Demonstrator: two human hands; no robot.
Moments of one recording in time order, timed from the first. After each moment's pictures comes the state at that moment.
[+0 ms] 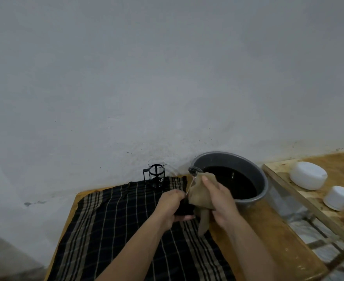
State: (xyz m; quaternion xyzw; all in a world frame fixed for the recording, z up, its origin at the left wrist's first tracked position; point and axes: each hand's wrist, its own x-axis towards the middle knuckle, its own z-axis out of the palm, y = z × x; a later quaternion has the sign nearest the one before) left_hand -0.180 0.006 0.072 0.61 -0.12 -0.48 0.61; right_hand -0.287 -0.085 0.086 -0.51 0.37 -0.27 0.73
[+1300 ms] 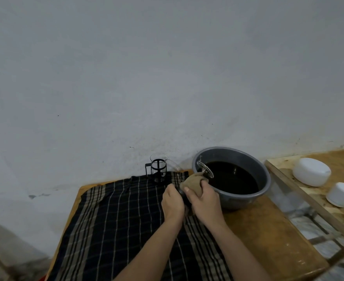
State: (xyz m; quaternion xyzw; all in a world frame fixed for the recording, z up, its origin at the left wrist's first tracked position) left_hand -0.199 -0.010 0.050 0.73 -0.03 -0.23 0.64; right_hand -0.272 -0.061 0.058 -0.76 0.32 -0.31 0.47
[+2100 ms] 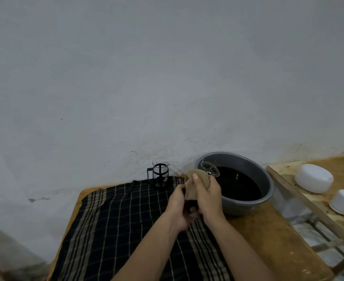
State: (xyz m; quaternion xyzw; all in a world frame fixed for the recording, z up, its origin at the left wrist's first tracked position) left_hand -0.189 -0.002 0.076 0.50 0.00 -0.53 0.68; right_hand -0.247 -0.062 0.075 -0.64 0.33 -0.41 0.56
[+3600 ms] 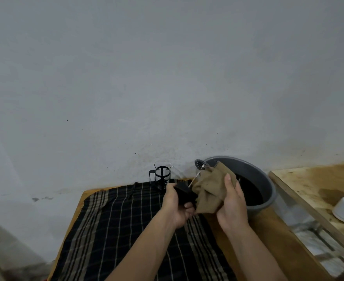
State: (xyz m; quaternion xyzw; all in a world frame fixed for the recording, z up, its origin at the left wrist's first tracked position) left_hand -0.177 -0.001 0.083 0.47 0.07 -0.51 0.71; right_hand -0.282 -0.071 0.098 -0.38 0.23 -0.44 0.78
